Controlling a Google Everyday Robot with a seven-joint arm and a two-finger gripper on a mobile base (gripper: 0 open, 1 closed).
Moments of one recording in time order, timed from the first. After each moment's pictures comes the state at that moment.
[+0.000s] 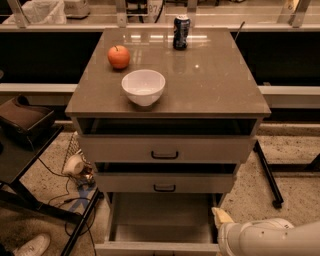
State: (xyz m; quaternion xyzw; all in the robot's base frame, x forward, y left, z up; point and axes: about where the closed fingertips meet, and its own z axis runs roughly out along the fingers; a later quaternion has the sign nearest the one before) arm 0.356 -0.182 0.469 -0.67 0.72 0.00 0.20
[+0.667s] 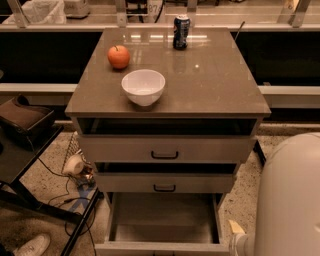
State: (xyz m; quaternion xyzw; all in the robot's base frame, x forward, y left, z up) arm 0.355 -0.248 0.362 -0.62 0.77 -0.01 0.15
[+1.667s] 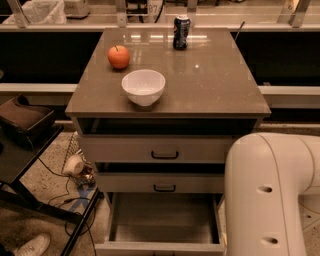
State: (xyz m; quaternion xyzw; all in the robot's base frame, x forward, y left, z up) arm 0.329 -0.242 0.287 -0.62 0.77 0.00 0.12
